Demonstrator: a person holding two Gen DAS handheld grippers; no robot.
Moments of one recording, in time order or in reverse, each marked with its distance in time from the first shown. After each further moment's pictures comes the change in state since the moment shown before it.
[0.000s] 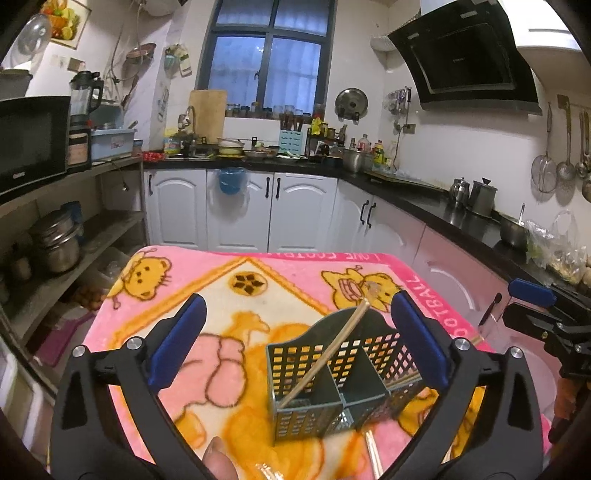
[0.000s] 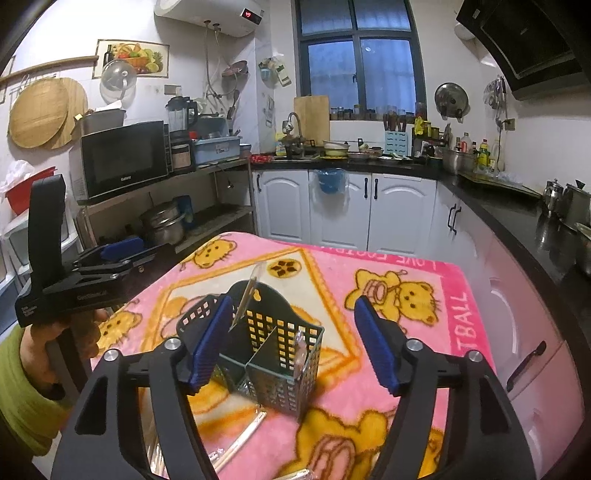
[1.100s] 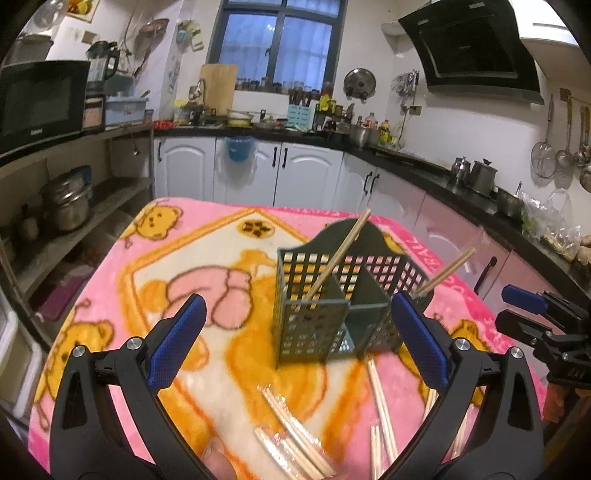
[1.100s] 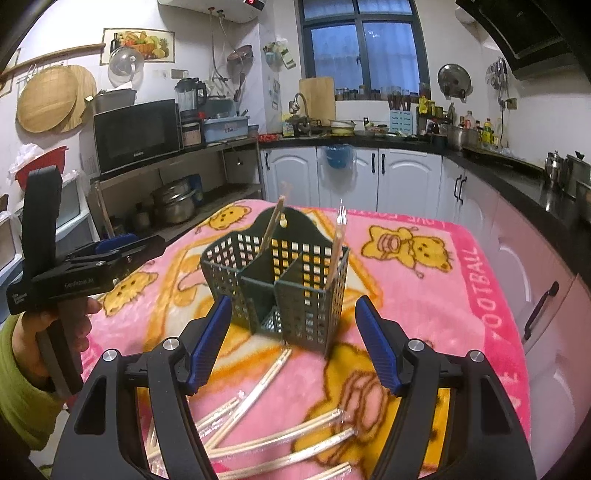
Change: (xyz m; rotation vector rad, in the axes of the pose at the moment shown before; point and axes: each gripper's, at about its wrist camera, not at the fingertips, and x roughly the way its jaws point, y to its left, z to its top) left arm -0.032 0.009 -0.073 -0.050 0.095 0.011; right arm -0.015 0.022 -0.076 0.019 0.074 0.030
